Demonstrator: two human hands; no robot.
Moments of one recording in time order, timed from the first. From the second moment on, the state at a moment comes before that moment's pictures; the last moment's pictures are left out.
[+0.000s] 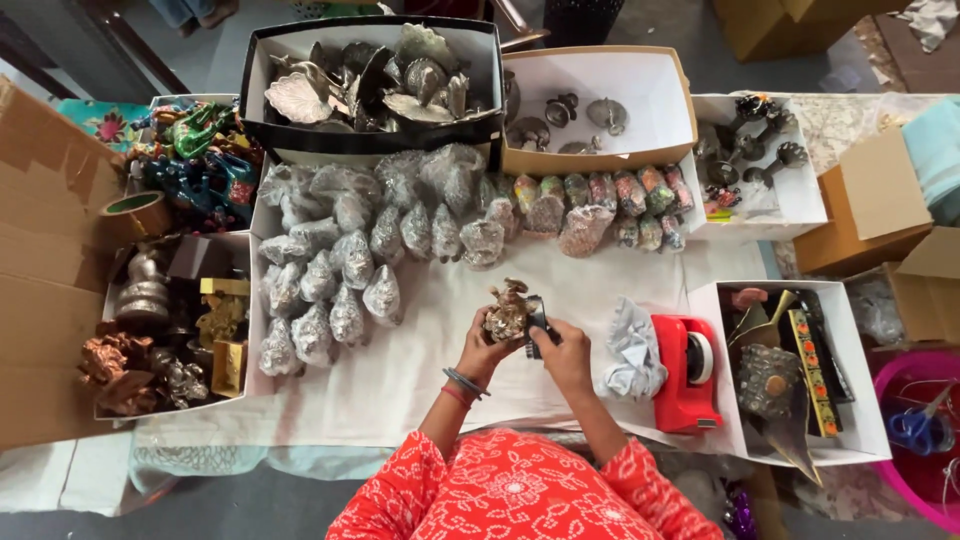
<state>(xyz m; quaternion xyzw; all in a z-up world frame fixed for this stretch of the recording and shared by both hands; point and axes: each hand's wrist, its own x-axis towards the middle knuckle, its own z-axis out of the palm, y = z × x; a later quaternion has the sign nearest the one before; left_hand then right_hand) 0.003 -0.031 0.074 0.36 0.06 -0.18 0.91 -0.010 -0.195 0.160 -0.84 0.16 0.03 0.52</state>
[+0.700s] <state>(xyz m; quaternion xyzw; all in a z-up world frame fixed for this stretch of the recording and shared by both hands) -0.014 -0.091 0.084 0.42 0.07 -0.08 0.90 0.004 -0.293 0.142 -0.81 0.14 -0.01 0.57</state>
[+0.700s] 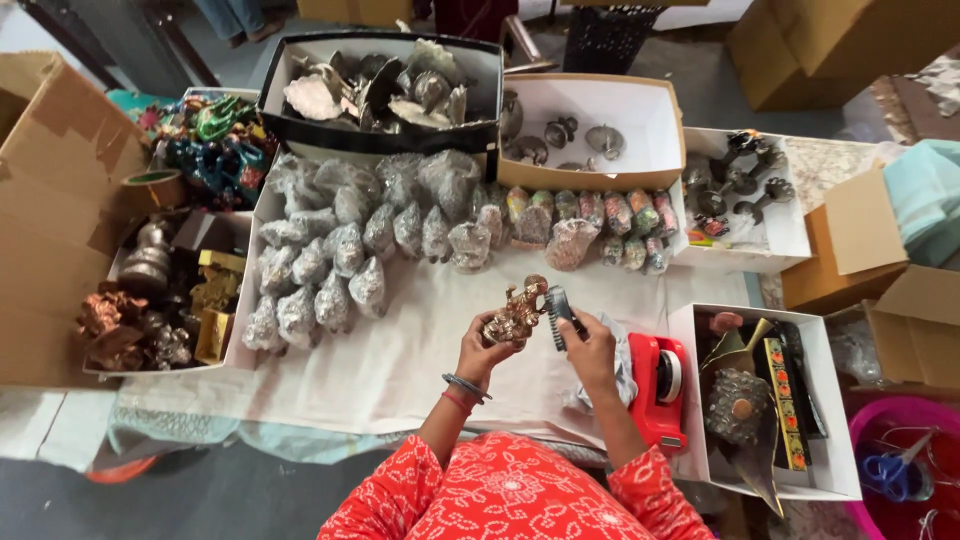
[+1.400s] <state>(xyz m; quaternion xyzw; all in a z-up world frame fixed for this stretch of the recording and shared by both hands) -0.001 -0.012 0.054 0.82 0.08 0.01 0.56 -0.025 -0.216 0.145 -0.93 -0.07 -0.18 0.31</state>
